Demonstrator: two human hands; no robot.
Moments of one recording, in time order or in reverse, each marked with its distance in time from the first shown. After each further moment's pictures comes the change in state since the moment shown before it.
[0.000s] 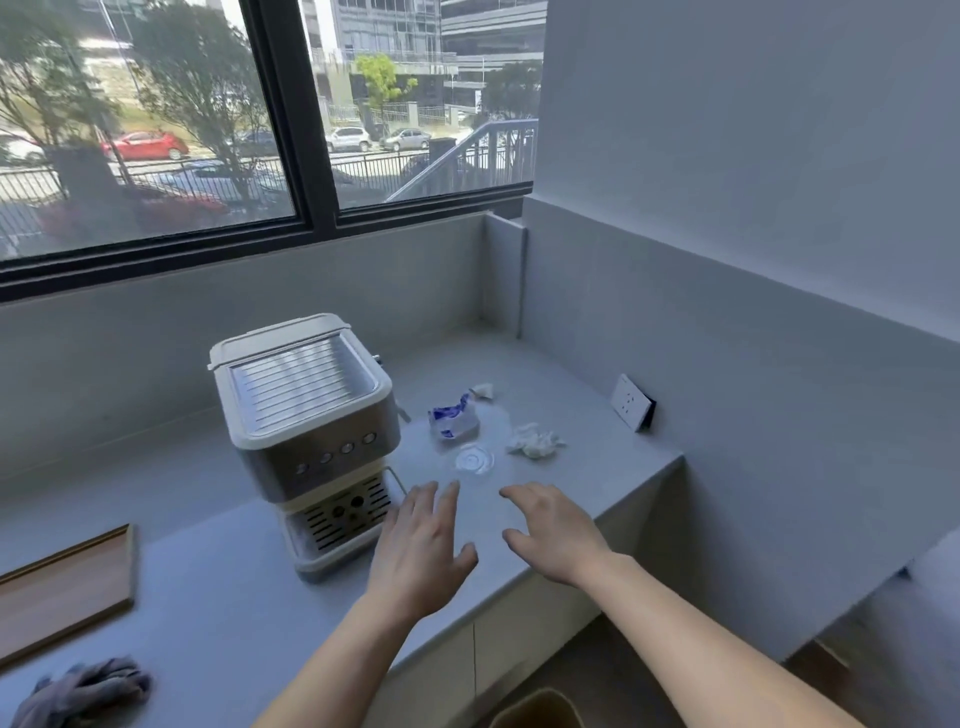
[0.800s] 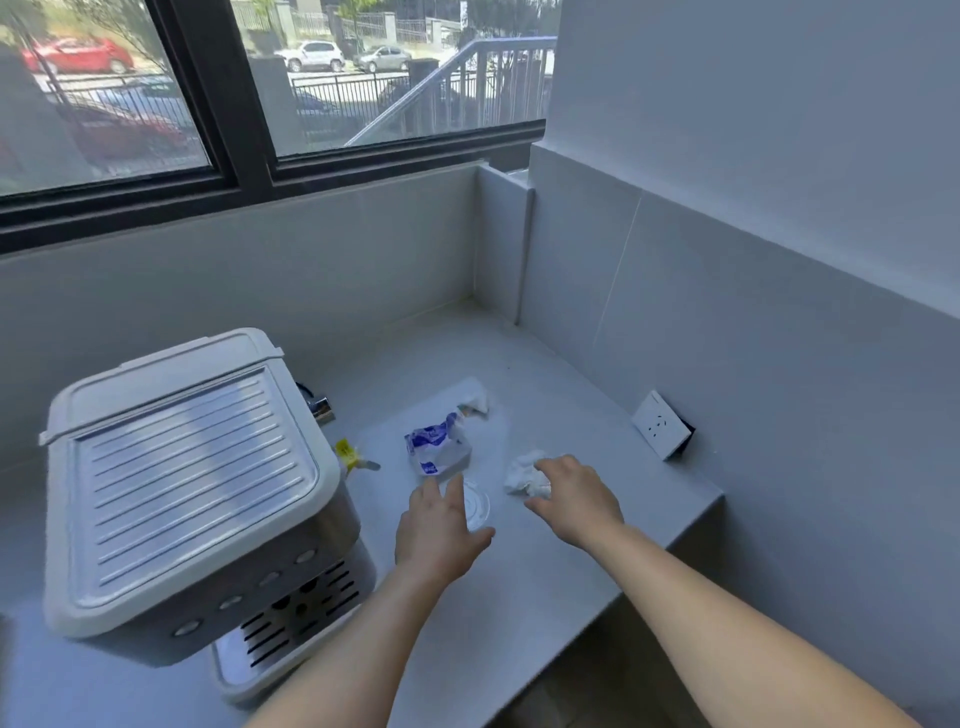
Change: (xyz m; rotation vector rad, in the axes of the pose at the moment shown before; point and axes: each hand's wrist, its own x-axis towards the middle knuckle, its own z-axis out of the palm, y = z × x) left_hand 0.191 -0.018 0.076 -0.162 -0.195 -0.213; right_hand 0.173 0.098 0.008 -0.006 -0.063 0.342
